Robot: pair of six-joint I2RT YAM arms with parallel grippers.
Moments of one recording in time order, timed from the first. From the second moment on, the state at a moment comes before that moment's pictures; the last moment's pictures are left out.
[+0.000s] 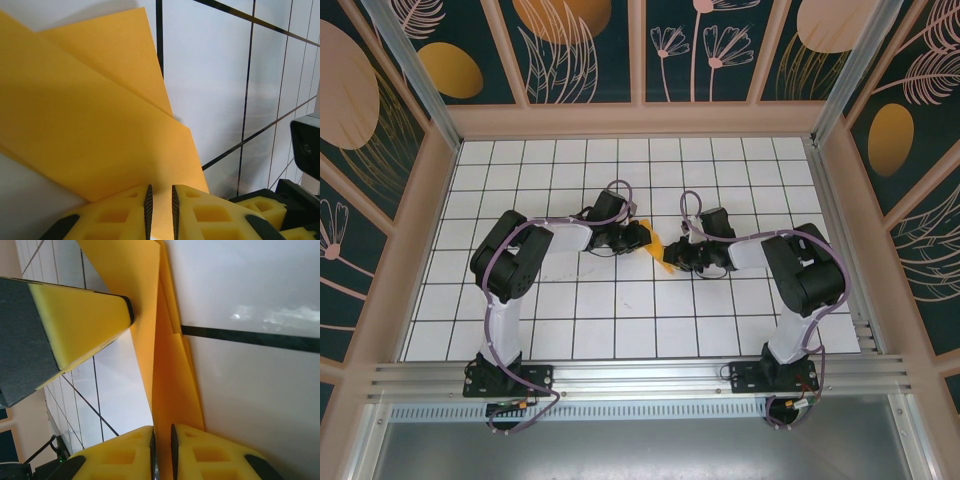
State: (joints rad) left arm -0.57 2.04 1.13 0.04 0.51 -0.84; right arm 0.42 1.78 0.72 0.16 -0.71 0.71
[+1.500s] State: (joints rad) left arm -0.57 2.06 1.18 -0.04 0.51 -0.81; right arm 0.41 1.75 0.72 0.02 -0.67 0.47
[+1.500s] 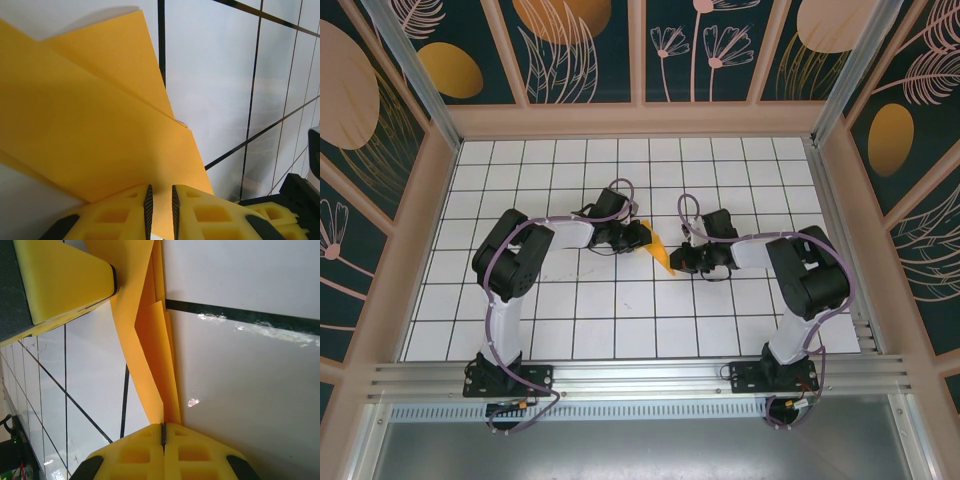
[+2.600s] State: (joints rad) left arm -0.57 2.06 1.19 -0.05 0.52 -0.81; right arm 0.42 1.71 0.72 -0.04 -0.64 0.36
